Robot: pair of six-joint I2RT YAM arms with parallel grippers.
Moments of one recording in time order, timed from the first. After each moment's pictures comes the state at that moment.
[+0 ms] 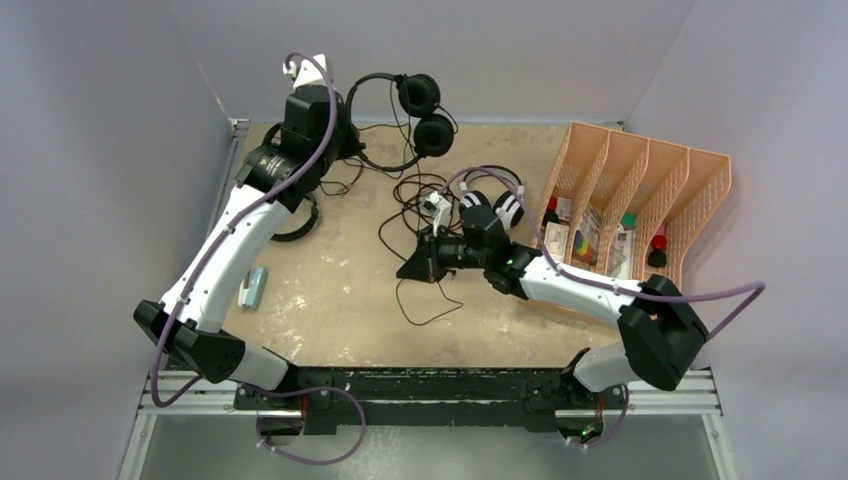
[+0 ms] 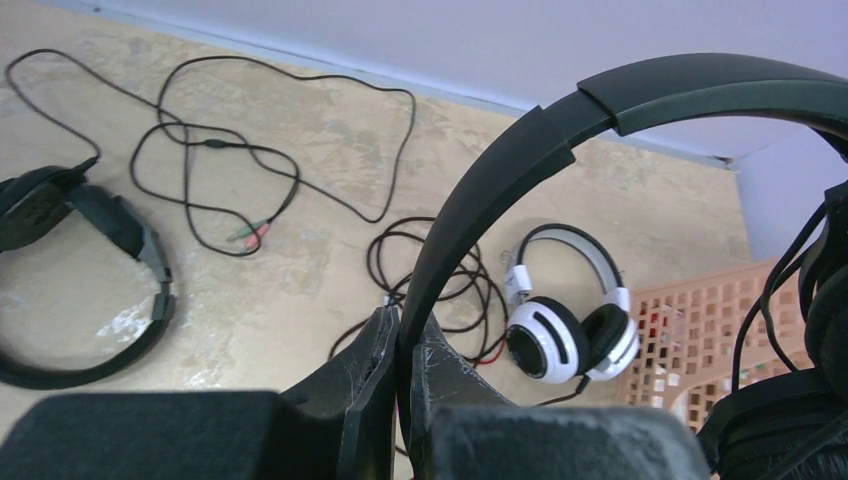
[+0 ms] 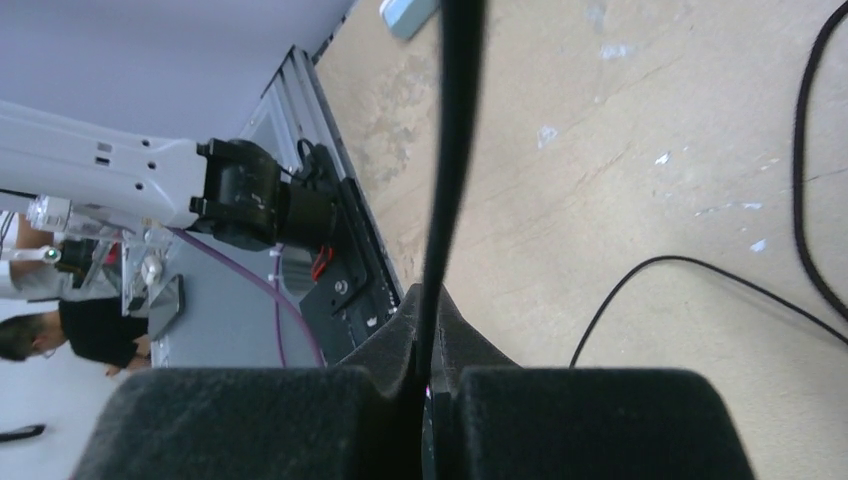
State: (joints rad) left arm -0.49 1.45 1.73 -0.68 -0.37 -0.52; right arm 0.80 1.40 0.83 0.21 -0.50 0.58
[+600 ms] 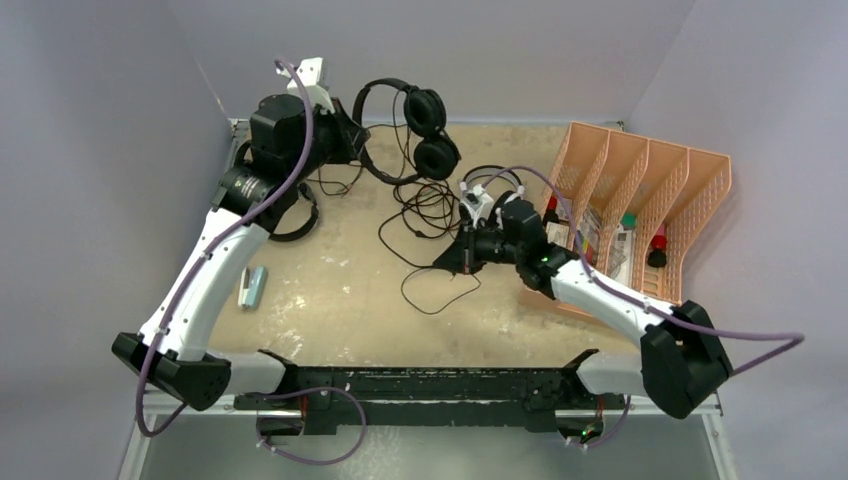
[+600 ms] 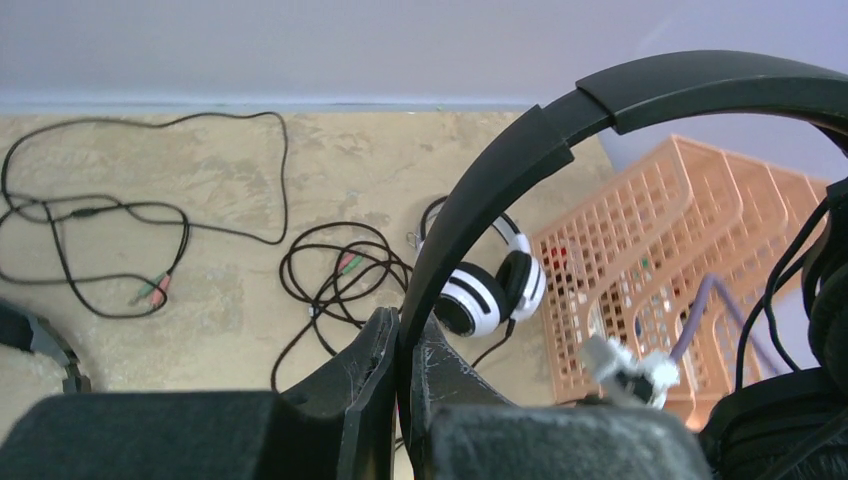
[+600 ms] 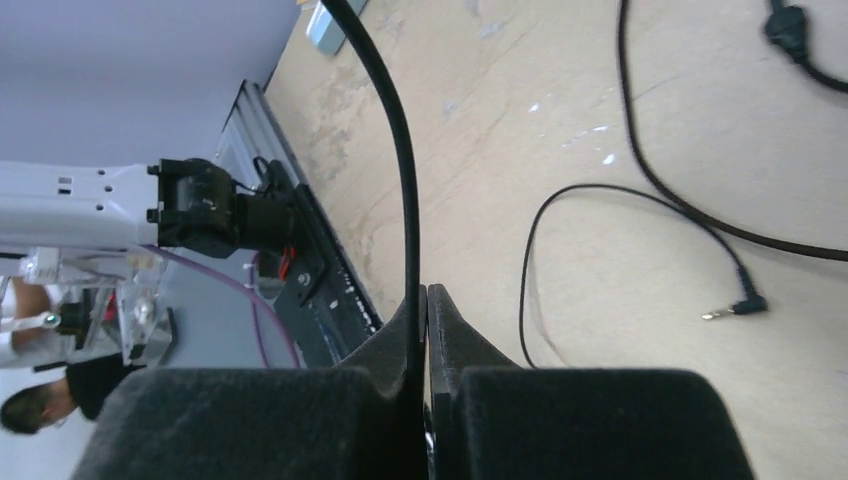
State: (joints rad) left arm -0.43 1.33 1.60 -0.52 -0.02 -0.43; right arm 0.61 1.29 0.72 0.11 -0.59 0.57
